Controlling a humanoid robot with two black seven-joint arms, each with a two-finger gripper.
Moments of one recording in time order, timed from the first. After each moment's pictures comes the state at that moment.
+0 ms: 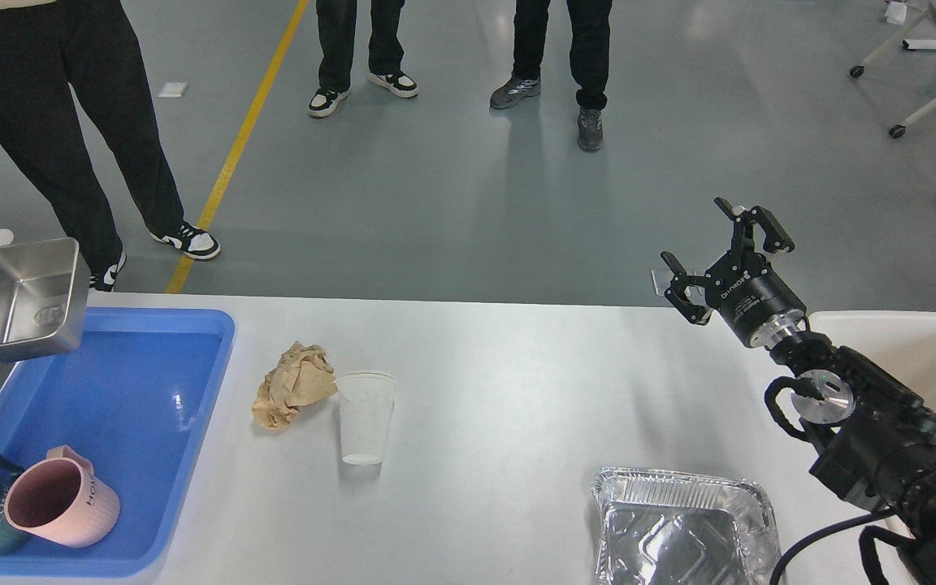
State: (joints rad) left arm -0.94 1.02 -0.33 -0.88 1.29 -0.74 -0.05; right arm 0.73 -0.18 0.90 0.34 -0.17 0.69 0.33
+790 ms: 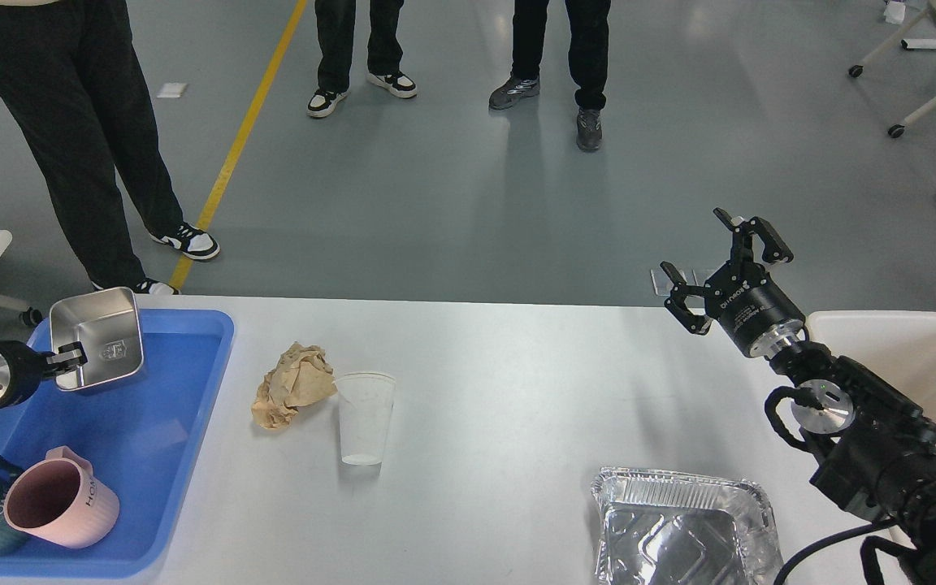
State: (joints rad) left arm -0.82 0.51 -0.23 -0.30 1.28 -0.37 -0.09; right arm 0.70 -0.18 0.90 0.35 -0.17 0.69 0.33
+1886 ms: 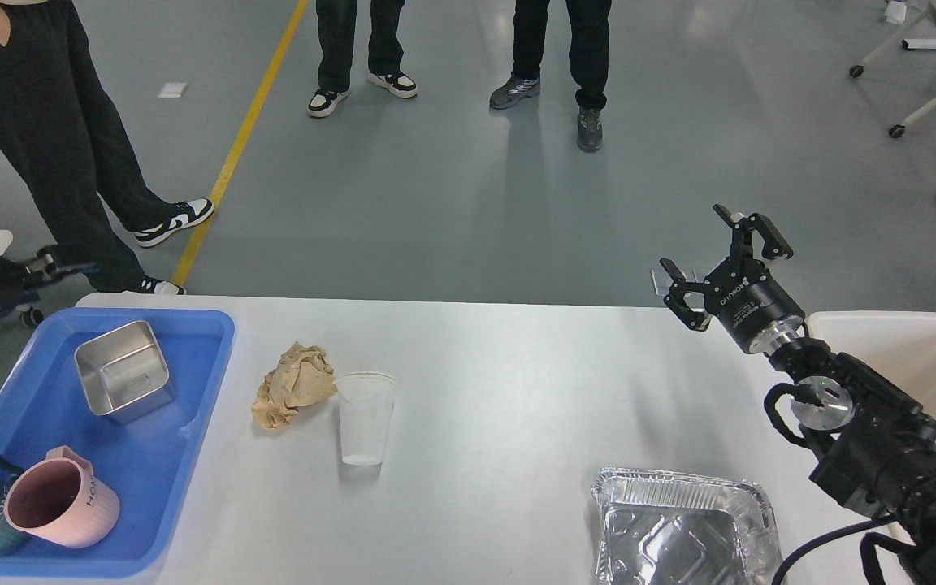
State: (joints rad) left arm -1.06 0.58 -0.19 -0.25 1.11 -0.58 -0.27; right arm 0.71 -0.18 0.90 0.35 -0.17 0.69 0.33
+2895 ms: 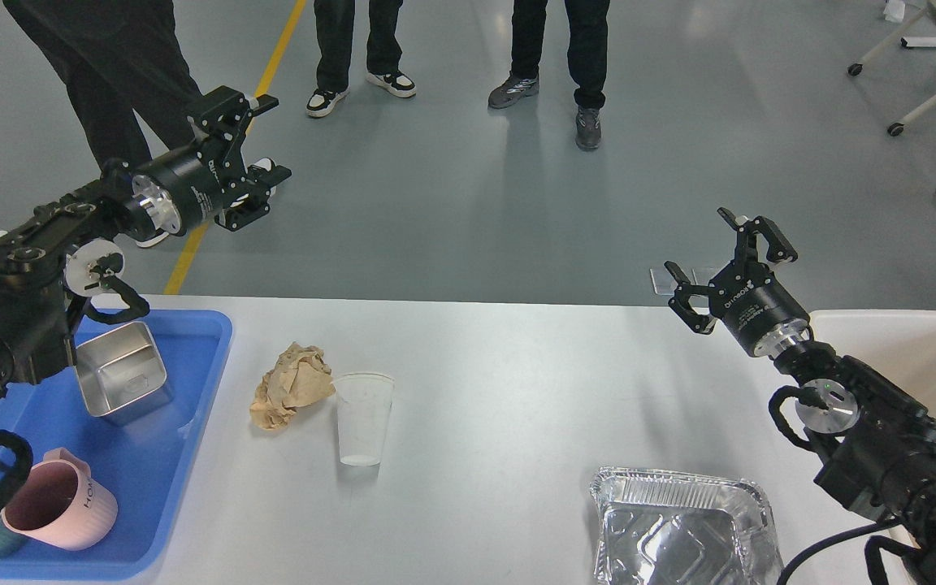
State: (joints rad) left arm -1.04 0.24 -0.40 -0.26 0.17 -0.73 -0.26; right arm 0.70 -0.19 0.90 0.35 -0.17 0.69 0.33
